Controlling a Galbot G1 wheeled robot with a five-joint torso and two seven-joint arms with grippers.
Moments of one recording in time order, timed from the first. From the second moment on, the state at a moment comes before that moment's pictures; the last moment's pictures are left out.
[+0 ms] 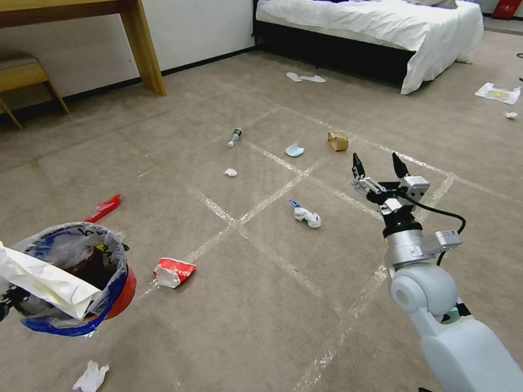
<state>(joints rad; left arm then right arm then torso) 1.64 -0.99 -1.27 -2.03 -1.33 0.74 -0.44 -1.13 1.04 0.40 2.04 0.58 0.16 0.17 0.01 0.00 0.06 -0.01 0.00</state>
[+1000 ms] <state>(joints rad) 1.65 -1.03 -1.31 -2.00 -1.27 0.74 -0.40 -1.15 0.94 0.30 1.97 0.86 0.27 0.07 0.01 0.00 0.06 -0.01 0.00</state>
